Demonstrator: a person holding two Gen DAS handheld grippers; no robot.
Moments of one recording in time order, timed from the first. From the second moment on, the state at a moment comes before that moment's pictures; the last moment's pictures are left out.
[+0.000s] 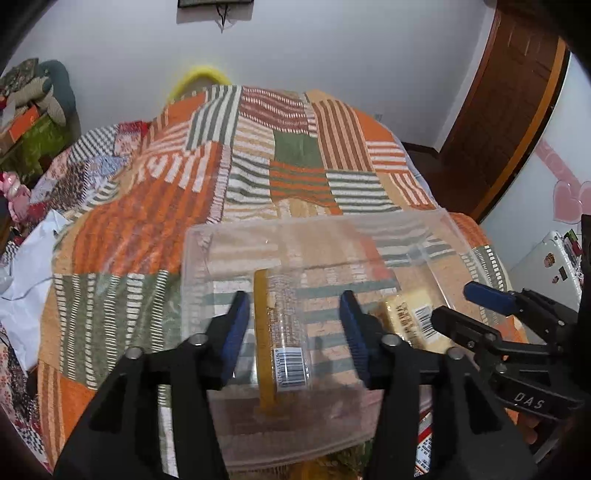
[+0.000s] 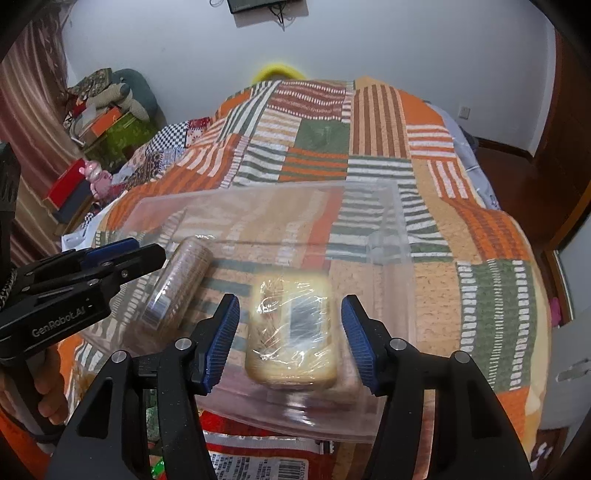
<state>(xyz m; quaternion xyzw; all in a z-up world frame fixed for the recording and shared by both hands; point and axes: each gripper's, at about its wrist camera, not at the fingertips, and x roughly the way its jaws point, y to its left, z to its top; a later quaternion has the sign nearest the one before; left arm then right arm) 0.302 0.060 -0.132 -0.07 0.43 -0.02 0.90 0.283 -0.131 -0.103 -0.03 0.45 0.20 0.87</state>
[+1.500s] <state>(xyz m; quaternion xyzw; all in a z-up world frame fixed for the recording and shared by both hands) 0.053 -0.017 -0.156 -0.06 0.47 -0.06 0.88 0.098 -0.227 -0.110 -0.03 0.40 0.14 0.90</state>
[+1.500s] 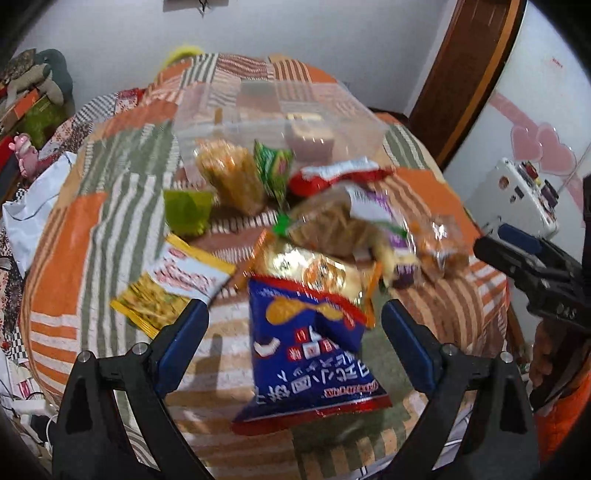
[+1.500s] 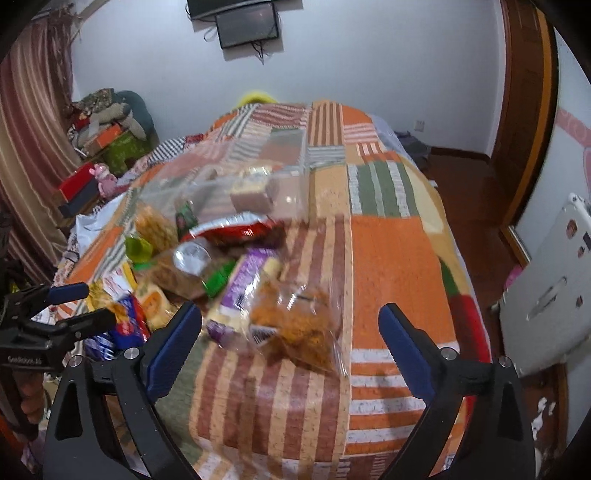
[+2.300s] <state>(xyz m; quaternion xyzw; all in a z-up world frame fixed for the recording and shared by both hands) 0.052 -0.012 -0.177 -0.07 0.47 -0.09 0.87 0.115 -0.240 -0.152 0.03 0.48 0.14 0.87</state>
